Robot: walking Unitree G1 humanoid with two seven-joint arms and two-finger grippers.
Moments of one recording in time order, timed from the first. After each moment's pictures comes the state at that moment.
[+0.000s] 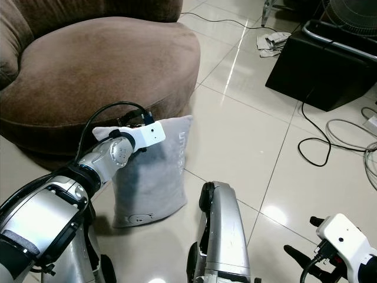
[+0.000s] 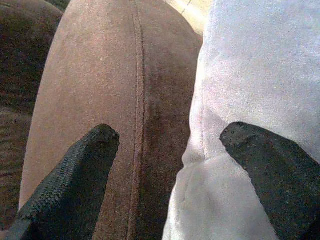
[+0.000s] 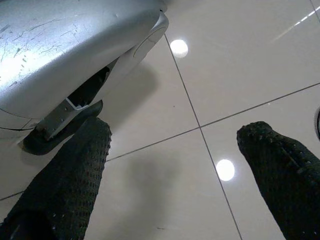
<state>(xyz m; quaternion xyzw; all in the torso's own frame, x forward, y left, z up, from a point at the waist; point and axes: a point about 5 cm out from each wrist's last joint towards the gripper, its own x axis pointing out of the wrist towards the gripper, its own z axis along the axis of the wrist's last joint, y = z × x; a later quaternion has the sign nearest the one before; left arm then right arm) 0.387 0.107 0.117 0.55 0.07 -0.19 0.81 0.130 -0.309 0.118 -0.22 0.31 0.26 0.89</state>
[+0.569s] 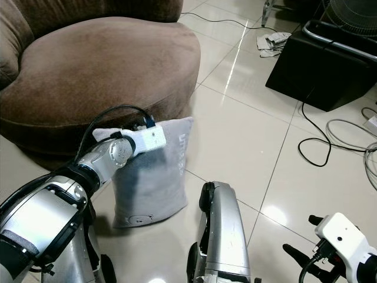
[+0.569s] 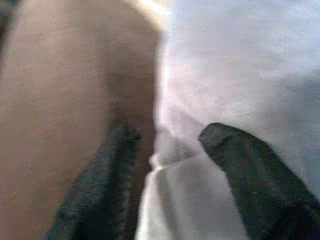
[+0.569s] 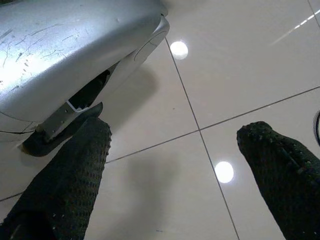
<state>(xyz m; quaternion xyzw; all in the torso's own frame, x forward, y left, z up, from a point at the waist) 0.380 0.106 0.106 0.57 0.12 -0.28 0.76 0.131 -0.307 0.119 -0.22 0.30 0.26 0.89</state>
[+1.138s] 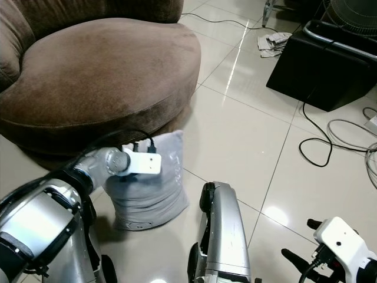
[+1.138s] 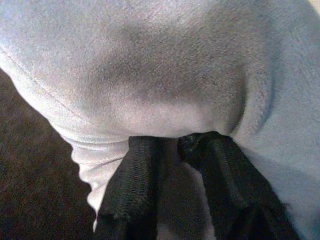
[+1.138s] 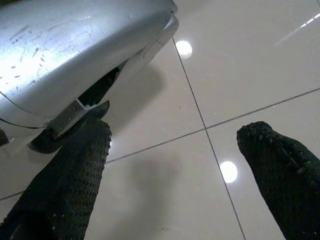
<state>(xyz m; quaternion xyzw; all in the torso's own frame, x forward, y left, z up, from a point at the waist) 0.362 0.117 0.081 0.60 0.21 -0.41 0.65 0.124 -0.304 0.119 -0.22 0.31 0.27 0.88</state>
